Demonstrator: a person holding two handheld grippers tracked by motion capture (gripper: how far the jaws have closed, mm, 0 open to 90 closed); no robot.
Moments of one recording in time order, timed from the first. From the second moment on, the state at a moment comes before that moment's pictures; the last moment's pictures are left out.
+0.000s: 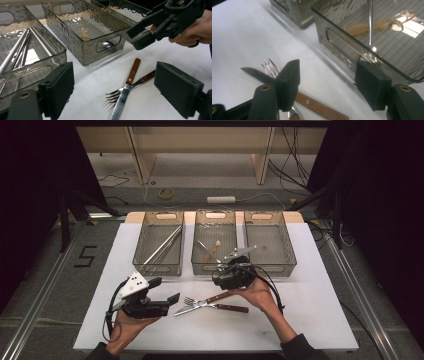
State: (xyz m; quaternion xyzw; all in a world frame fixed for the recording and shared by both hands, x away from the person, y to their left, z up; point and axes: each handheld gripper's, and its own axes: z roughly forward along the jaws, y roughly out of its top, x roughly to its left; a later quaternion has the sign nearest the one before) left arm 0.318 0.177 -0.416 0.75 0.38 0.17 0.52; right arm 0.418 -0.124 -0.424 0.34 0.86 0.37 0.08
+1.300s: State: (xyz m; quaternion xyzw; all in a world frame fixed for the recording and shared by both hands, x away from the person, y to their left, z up) left arm 0.317 0.177 -0.416 0.75 0.38 0.17 0.52; right arm 0.429 -0.127 -0.473 0.35 0.90 0.26 0.07
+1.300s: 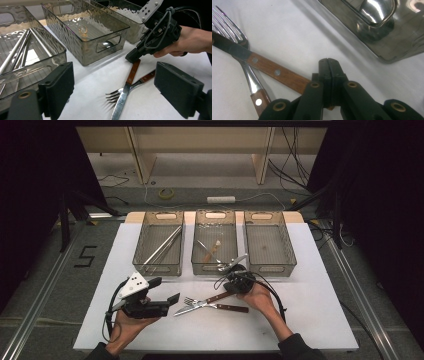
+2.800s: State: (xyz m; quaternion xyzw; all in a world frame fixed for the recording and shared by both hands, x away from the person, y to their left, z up) left arm 0.317 0.176 -0.416 0.75 0.38 0.17 0.52; right arm 0.370 -0.137 -0.464 0.31 0.93 0.20 0.02
